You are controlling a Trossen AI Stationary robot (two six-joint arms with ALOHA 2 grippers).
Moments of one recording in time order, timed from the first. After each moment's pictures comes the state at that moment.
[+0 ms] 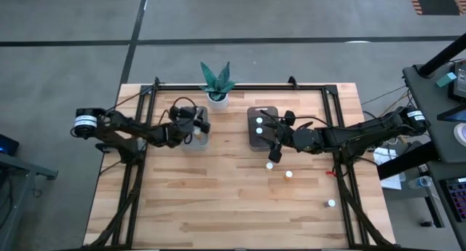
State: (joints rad) left arm 0.20 1.43 0.38 0.64 -0.87 -0.33; right arm 0.15 1.19 0.72 0.05 0.55 0.05
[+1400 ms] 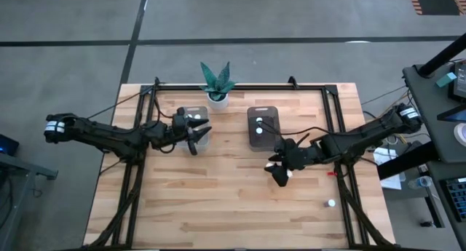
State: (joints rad) left arm 0.00 0.97 0.37 0.65 -0.37 -0.14; right arm 0.32 1.27 0.92 -0.41 0.23 0.81
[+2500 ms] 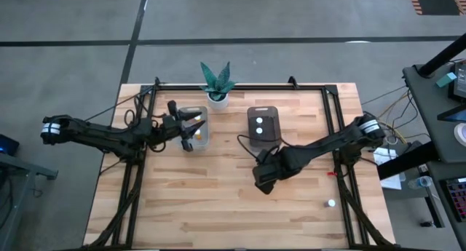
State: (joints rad) left arm 0.00 0.87 0.36 0.76 -0.37 0.16; right arm 0.32 1.77 1.42 -1.10 0.13 1.00
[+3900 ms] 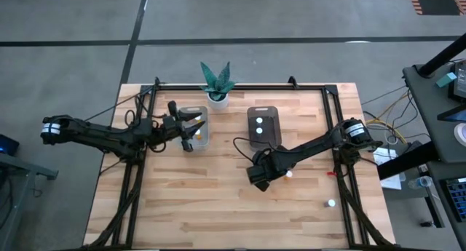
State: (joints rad) left arm 0.00 0.87 0.35 0.76 -0.37 0.16; right arm 0.28 1.92 1.37 -1.04 0.19 0.94
